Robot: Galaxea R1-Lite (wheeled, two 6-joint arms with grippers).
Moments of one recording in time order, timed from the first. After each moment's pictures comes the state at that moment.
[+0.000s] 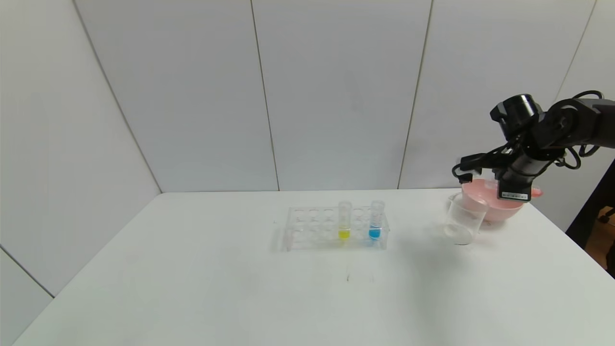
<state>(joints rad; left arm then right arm) 0.00 0.00 0.00 0.02 0.00 -0.02 0.05 2.19 -2.00 0.73 -0.40 -1.22</state>
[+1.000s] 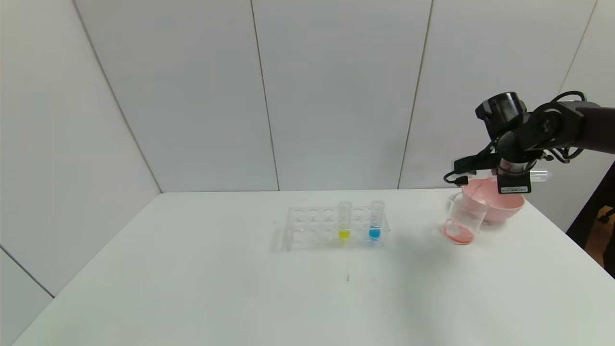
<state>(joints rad) 0.00 0.00 0.00 0.02 0.00 -0.02 0.11 2.20 -2.00 0.64 -0.66 -1.36</state>
